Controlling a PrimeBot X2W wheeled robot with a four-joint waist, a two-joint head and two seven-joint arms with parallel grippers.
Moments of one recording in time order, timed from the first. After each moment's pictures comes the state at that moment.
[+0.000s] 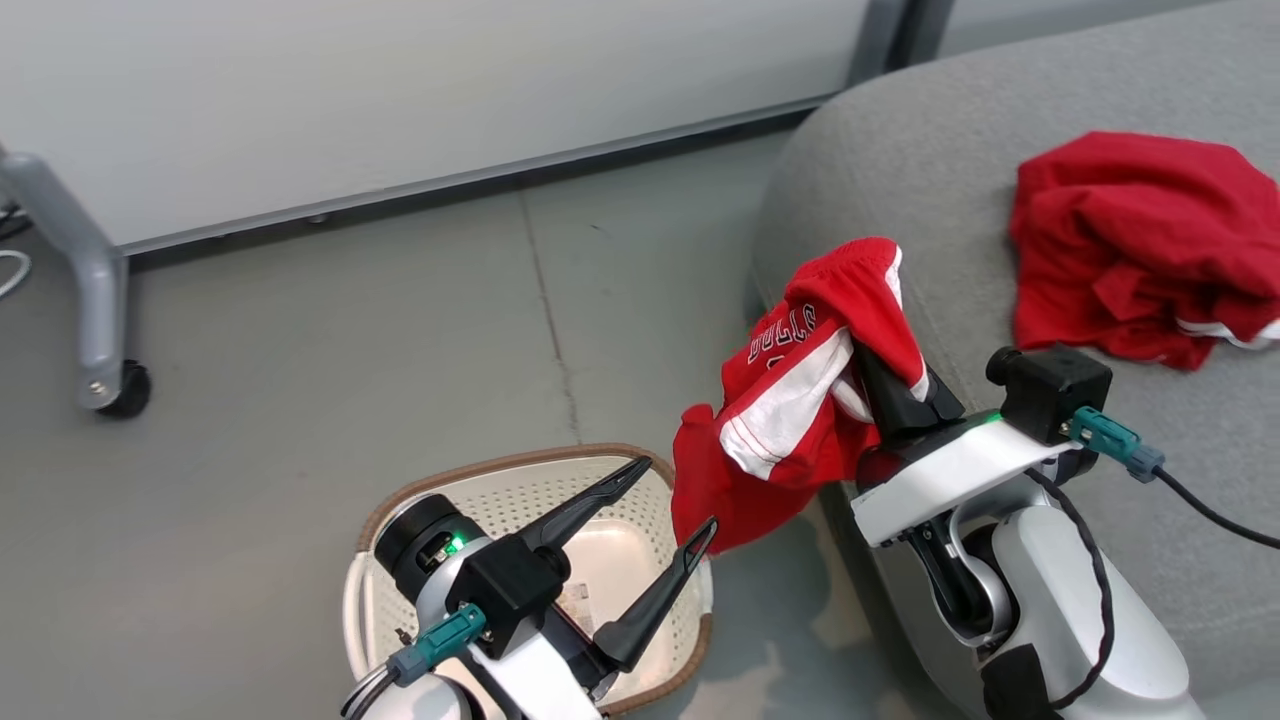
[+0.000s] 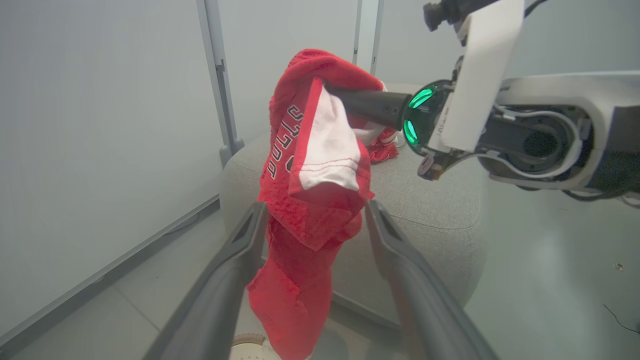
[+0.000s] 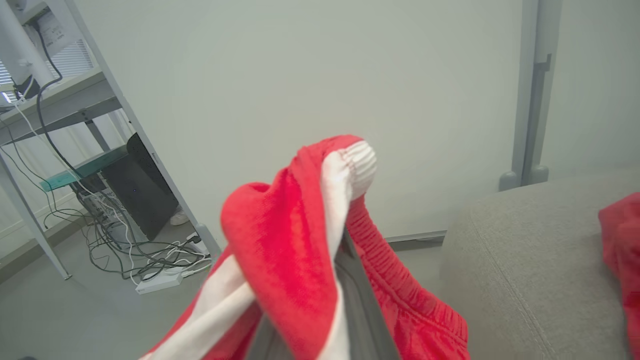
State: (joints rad) left arm -0.25 0.28 -0.69 0.02 -0.35 -0.12 -0.12; right arm -0.45 -0.05 0.35 0.39 0.45 0.13 -0.20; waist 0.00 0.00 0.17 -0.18
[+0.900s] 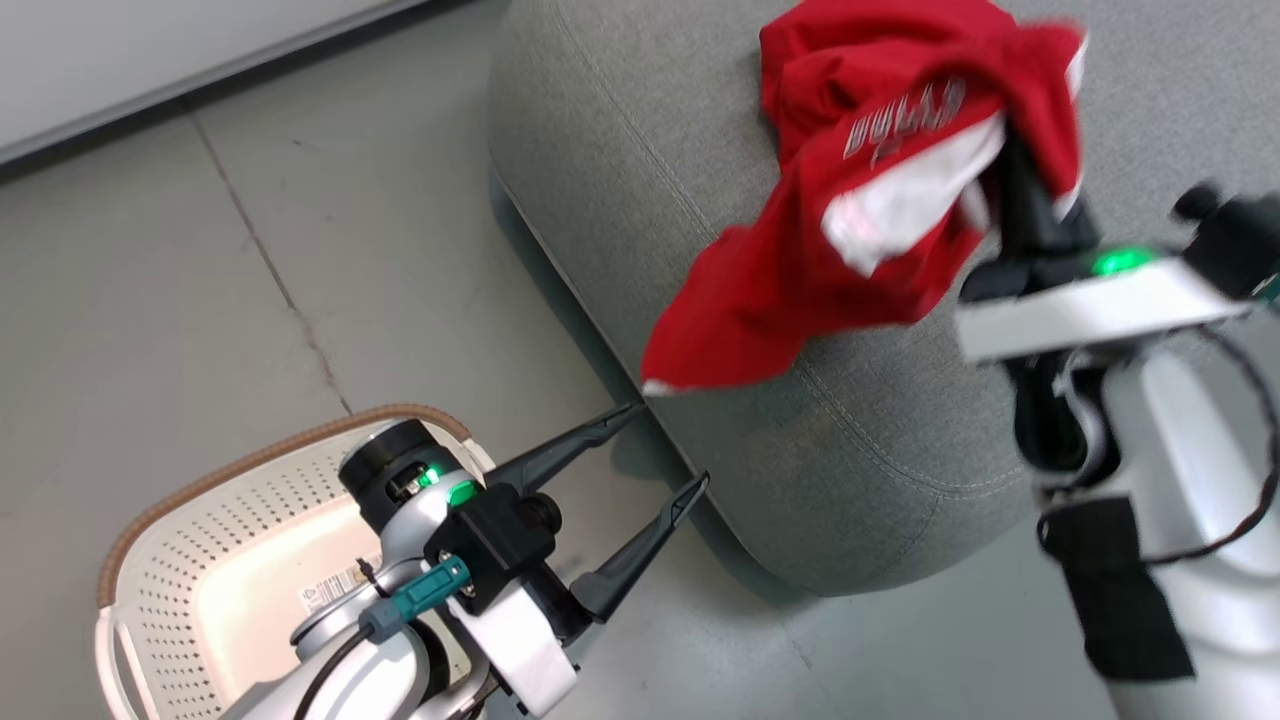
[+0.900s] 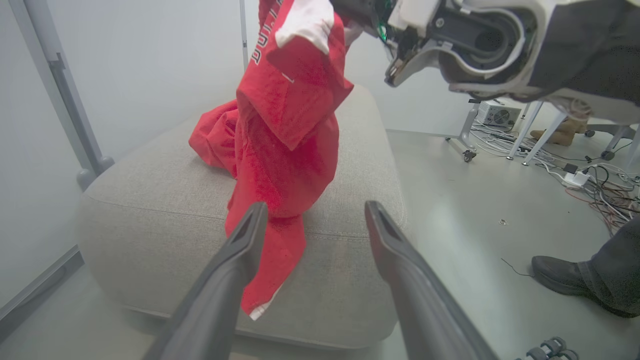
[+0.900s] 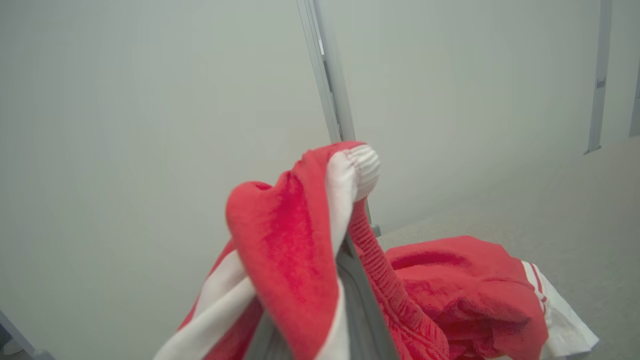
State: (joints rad) left arm -0.37 0.39 -0.73 -0.11 -0.36 -0.12 -0.02; right arm -0.62 -0.05 0.18 0.33 0.54 0.13 -0.26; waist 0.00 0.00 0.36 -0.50
